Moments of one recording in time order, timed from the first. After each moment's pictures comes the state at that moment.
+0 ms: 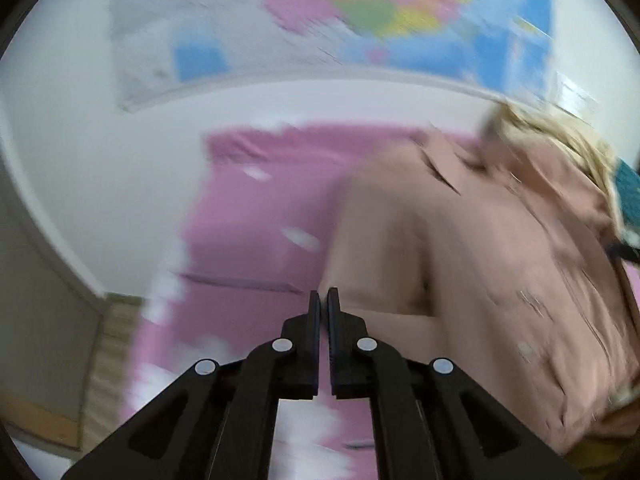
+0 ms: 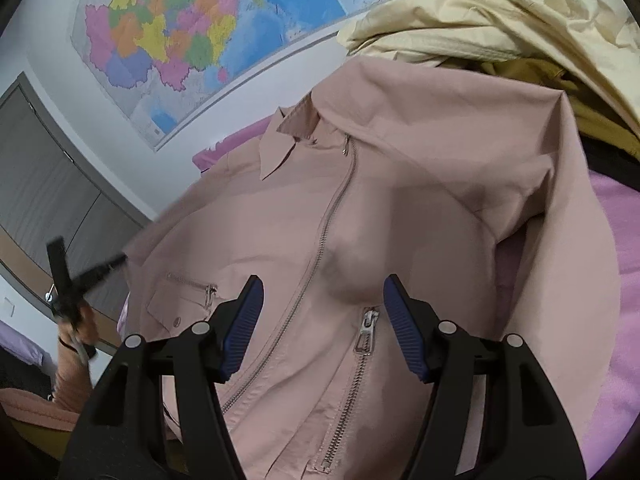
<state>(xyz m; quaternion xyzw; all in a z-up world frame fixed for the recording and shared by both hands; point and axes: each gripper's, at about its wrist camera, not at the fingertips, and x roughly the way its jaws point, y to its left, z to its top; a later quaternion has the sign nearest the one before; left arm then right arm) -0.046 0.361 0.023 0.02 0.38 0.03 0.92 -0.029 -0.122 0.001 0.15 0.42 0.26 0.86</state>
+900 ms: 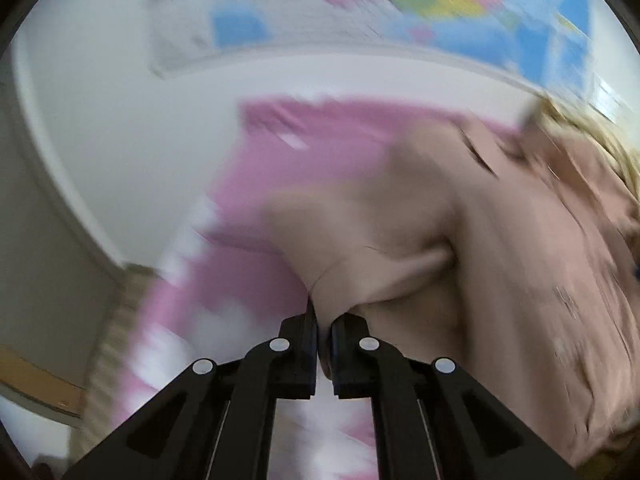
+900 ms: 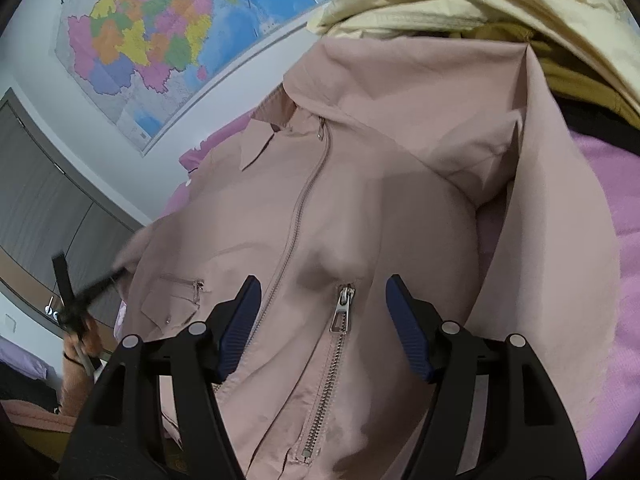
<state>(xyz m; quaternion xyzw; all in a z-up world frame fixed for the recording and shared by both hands) -0.048 0.375 0.010 0.01 0.39 0.11 0.91 -0.038 -0.138 -0.015 0.17 0.43 0.24 0.85</state>
